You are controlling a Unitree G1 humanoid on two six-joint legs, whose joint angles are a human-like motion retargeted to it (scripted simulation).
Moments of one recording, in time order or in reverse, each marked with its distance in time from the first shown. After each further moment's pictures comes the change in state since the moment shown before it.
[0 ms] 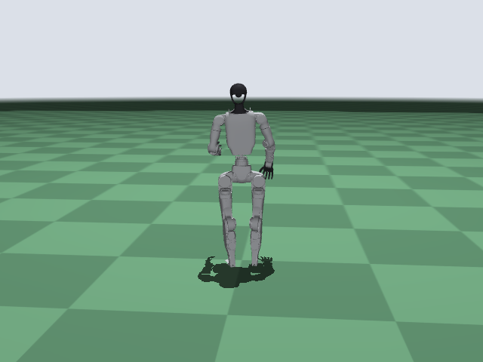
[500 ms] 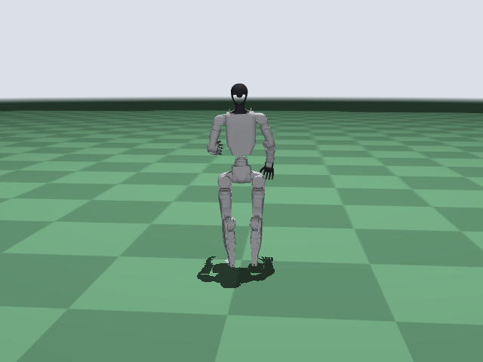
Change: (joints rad) left arm -0.022 0.021 -0.014 0.002 0.035 0.000 -0.031; right arm -0.007 -0.014 -0.014 0.004 0.017 -0.006 0.027; waist -0.007 0.013 -0.021; left_leg -0.057 0.002 -0.003 0.066 -0.027 -0.003; right_leg -0.072 -0.018 -0.008 0.102 -0.050 0.004
